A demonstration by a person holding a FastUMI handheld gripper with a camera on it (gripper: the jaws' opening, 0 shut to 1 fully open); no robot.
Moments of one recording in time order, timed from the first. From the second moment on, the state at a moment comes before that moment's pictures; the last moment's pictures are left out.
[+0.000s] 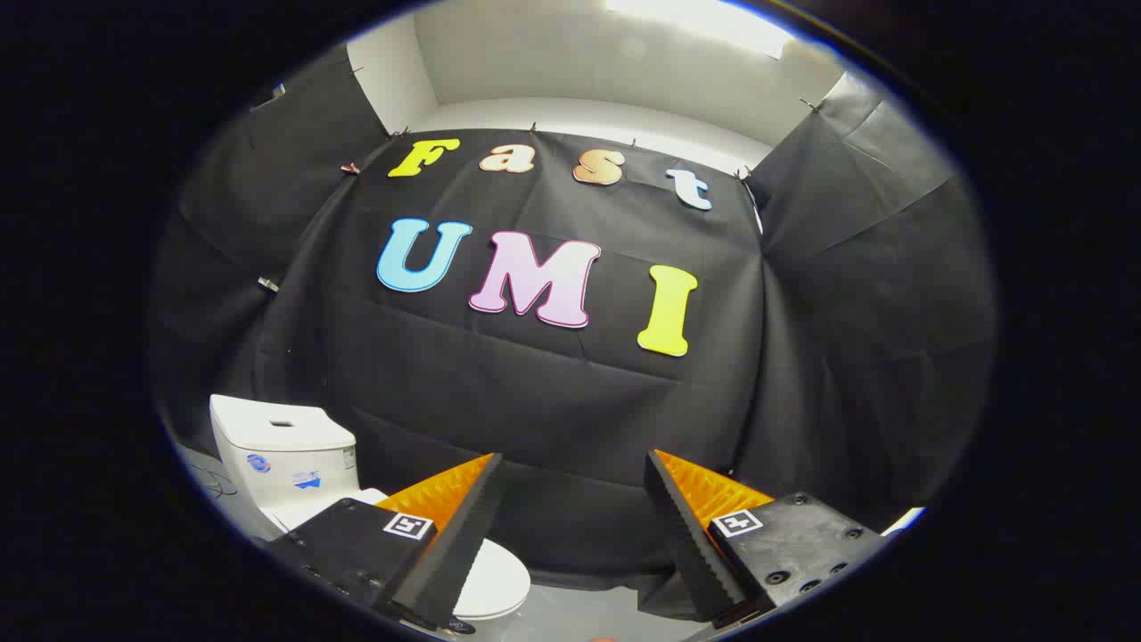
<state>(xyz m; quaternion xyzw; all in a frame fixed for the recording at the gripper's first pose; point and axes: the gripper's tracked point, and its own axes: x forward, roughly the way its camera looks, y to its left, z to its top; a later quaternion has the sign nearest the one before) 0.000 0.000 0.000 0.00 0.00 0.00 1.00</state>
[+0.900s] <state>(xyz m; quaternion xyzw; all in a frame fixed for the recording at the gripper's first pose) -0.003 0.014 0.001 0.00 0.00 0.02 1.00</state>
